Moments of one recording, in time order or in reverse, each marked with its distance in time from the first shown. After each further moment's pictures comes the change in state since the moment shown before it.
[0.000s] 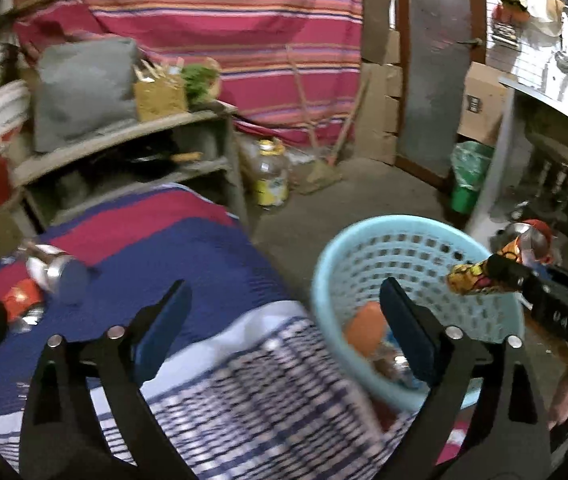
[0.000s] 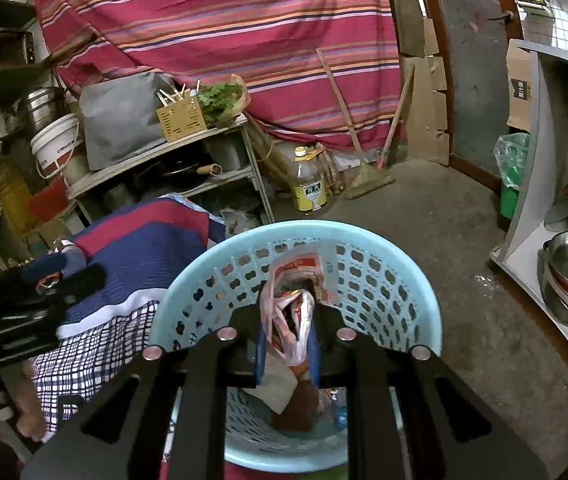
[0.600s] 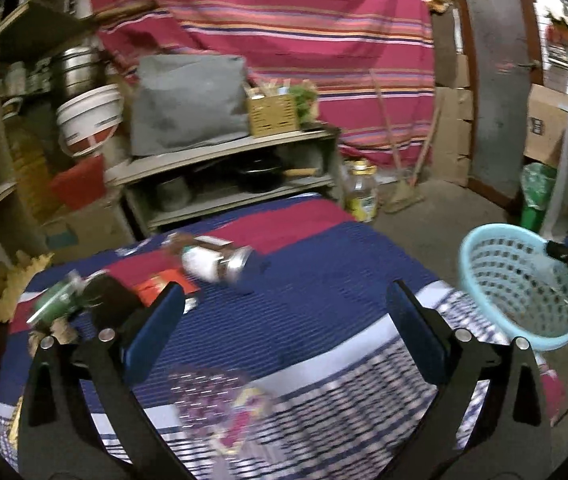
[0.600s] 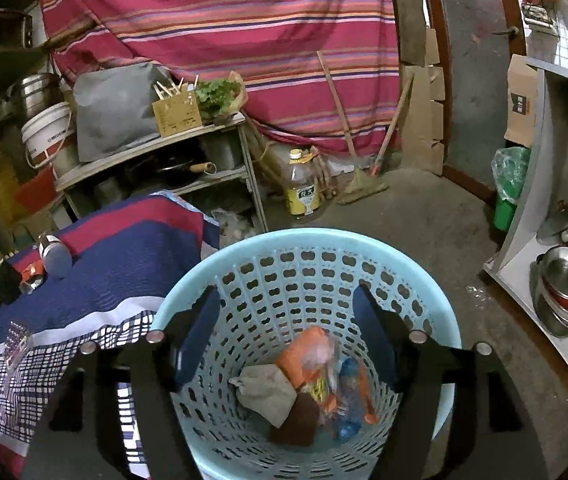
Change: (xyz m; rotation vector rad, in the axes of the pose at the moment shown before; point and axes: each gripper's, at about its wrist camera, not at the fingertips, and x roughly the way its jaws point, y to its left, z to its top) left arm -0.074 0.134 -0.025 -0.060 -0.063 0.247; right arm 0.012 0.026 0.005 -0.045 -0.008 -0.076
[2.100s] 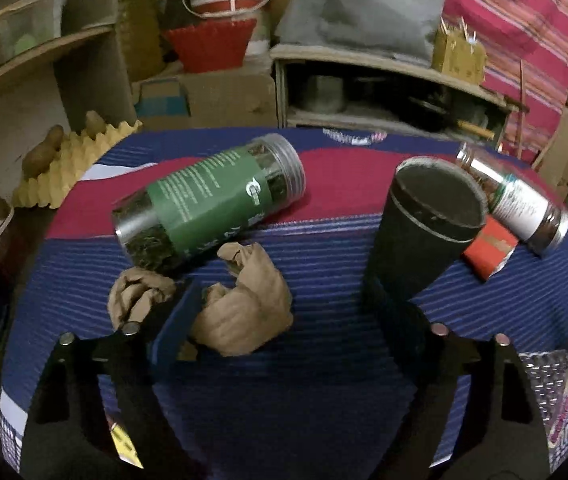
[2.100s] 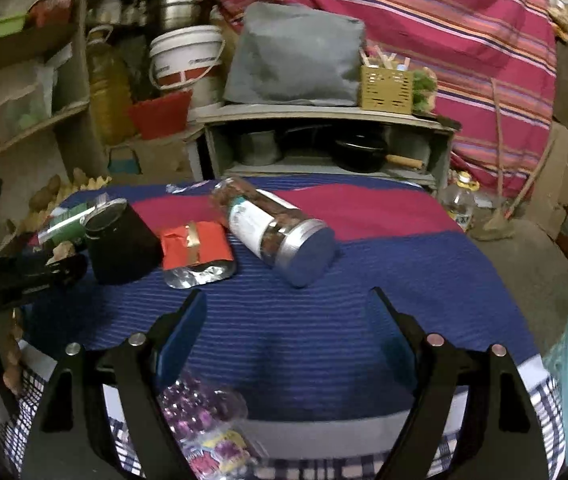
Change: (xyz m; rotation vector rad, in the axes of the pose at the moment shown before) left arm 0.116 0.272 -0.082 -0.305 0.281 0.207; right arm 0.059 0.351 -0.026 -0.355 0.038 0.298
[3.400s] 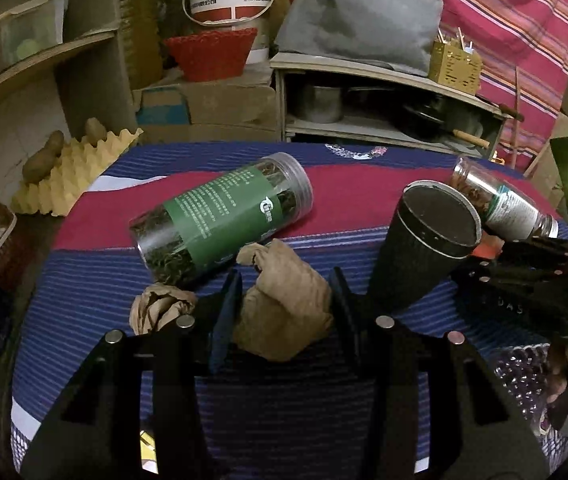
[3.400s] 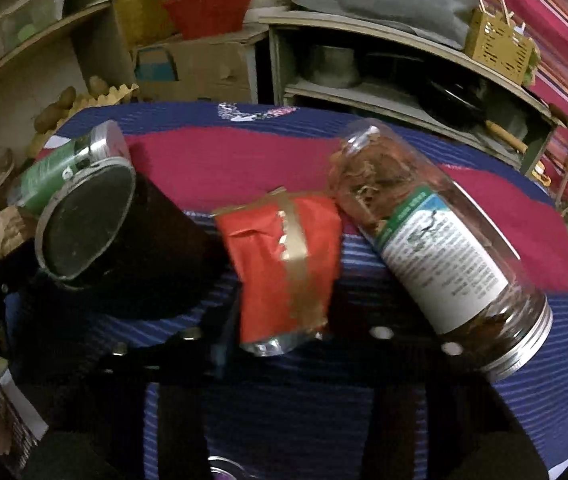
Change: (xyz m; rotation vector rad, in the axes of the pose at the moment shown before) left arm -0.018 0.011 0.006 -0.012 -0.034 -0.028; right arm 0.123 0.086 0.035 -0.138 0.329 0.125
